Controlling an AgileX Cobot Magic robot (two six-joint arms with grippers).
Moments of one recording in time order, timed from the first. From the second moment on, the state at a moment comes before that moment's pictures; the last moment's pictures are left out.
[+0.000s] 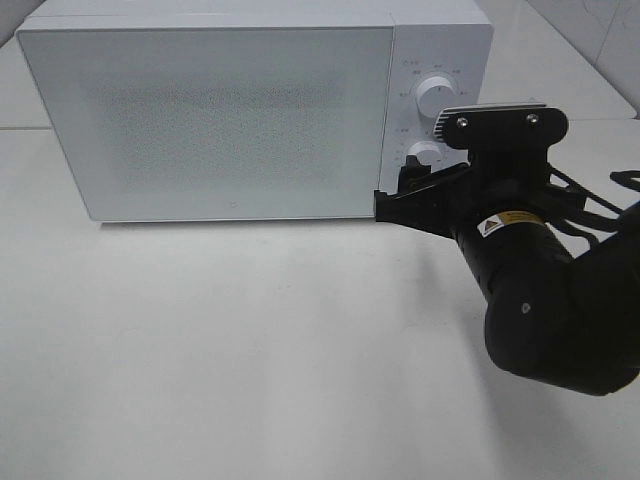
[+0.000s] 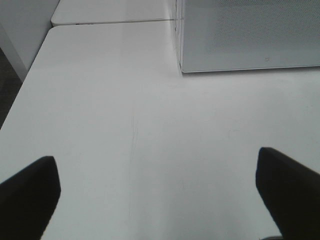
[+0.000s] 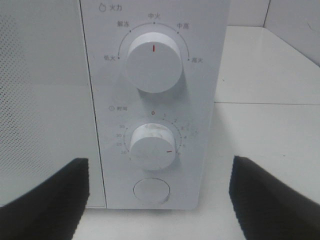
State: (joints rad) left arm 0.09 0.00 -0.52 -0.13 1.08 0.15; right arm 0.78 1.80 -0.54 0.91 -1.21 -0.37
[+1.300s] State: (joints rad) left arm 0.09 0.00 -0.52 -0.13 1.08 0.15; right arm 0.68 2.07 -0.83 0.95 -1.21 -0.37
